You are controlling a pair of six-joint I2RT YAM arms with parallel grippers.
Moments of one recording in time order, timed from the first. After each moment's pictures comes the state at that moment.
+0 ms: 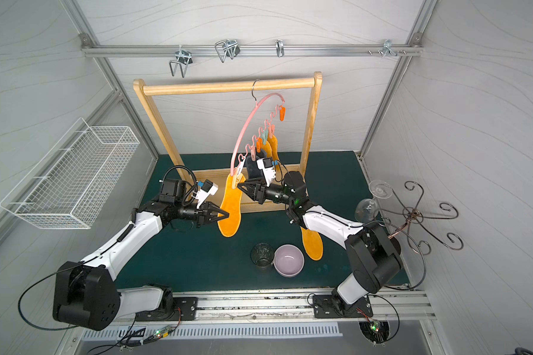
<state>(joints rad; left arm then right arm) -0.17 1.29 0.90 -0.53 1.20 0.32 0.65 1.56 0.96 0.69 -0.70 0.59</state>
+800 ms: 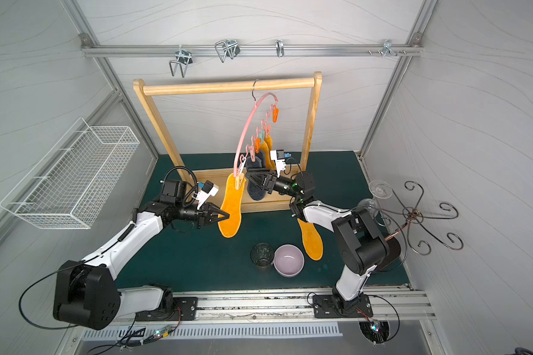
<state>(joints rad) -0.17 1.29 0.90 -0.53 1.21 0.34 0.54 1.71 0.97 1.14 -0.83 0.91</state>
